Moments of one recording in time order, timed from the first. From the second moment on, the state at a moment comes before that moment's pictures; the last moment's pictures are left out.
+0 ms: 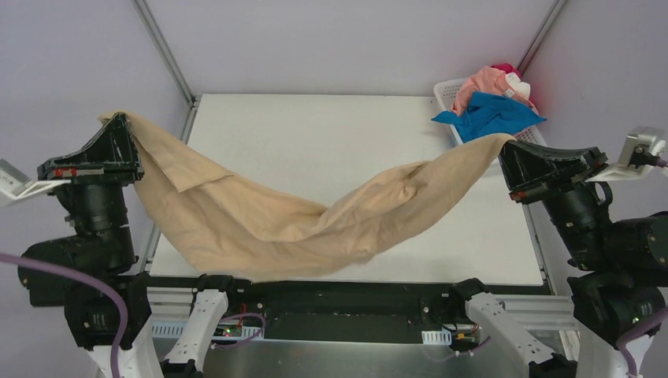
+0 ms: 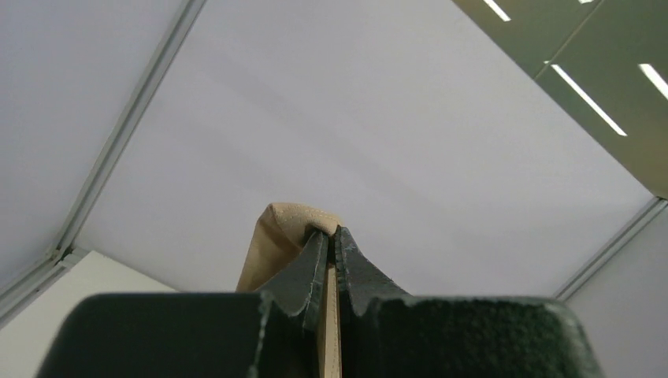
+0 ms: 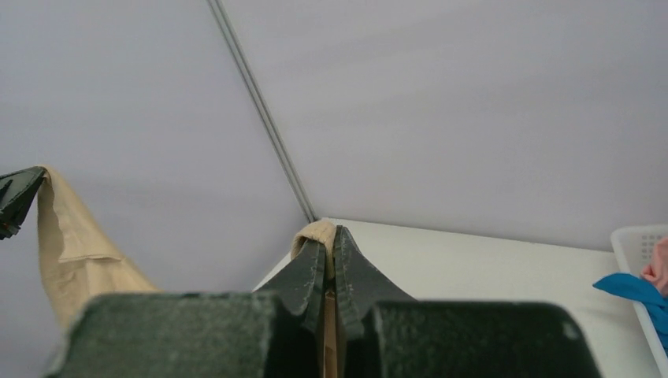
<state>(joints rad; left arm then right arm) 0.03 0.61 1.56 -0.41 -0.21 -0.61 0.36 0.68 1.62 -0.57 -0.13 0.39</state>
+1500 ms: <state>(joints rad) -0.47 1.47 1.11 -0.48 0.04 -0.65 0.22 1.18 0.99 -0.39 0.33 0.53</state>
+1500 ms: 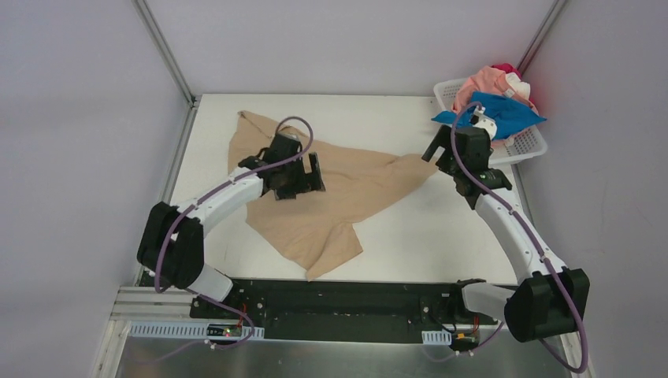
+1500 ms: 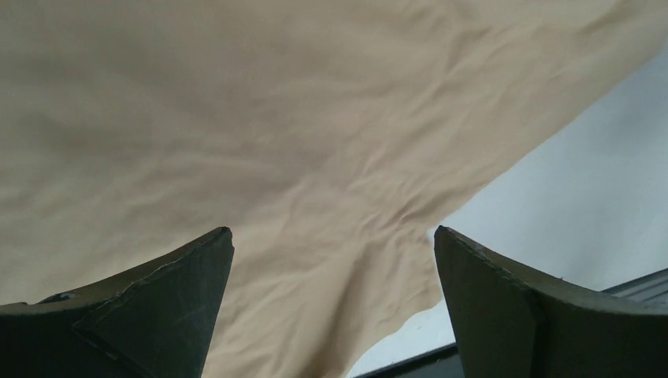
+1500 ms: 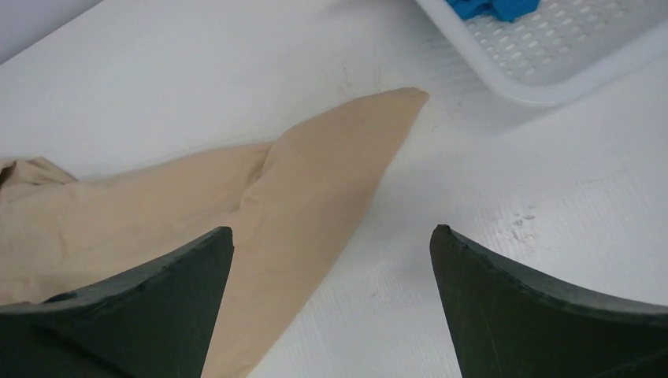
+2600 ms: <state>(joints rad) -0.13 2.12 1.61 -0.50 0.06 -0.66 0.55 1.85 1.25 -0.41 0.04 0.64</state>
